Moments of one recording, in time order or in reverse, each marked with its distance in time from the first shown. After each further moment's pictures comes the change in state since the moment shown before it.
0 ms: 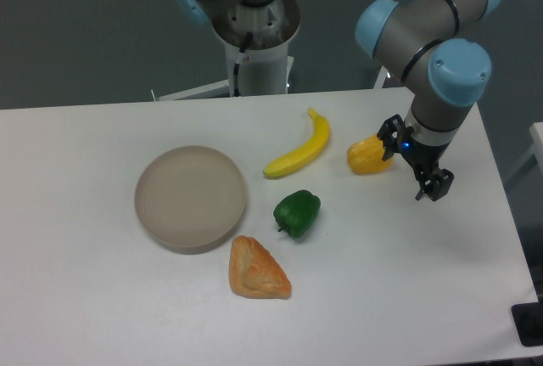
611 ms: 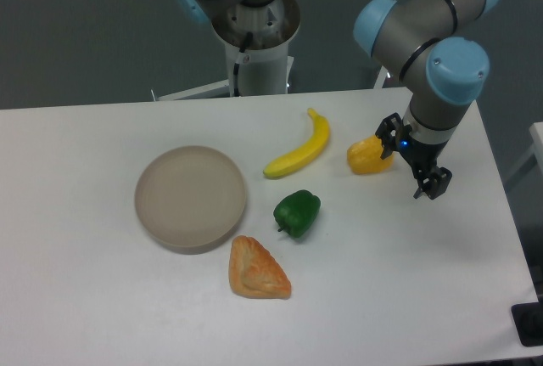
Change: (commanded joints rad) arm 0.003 0.020 -0.066 0.006 0.008 0.003
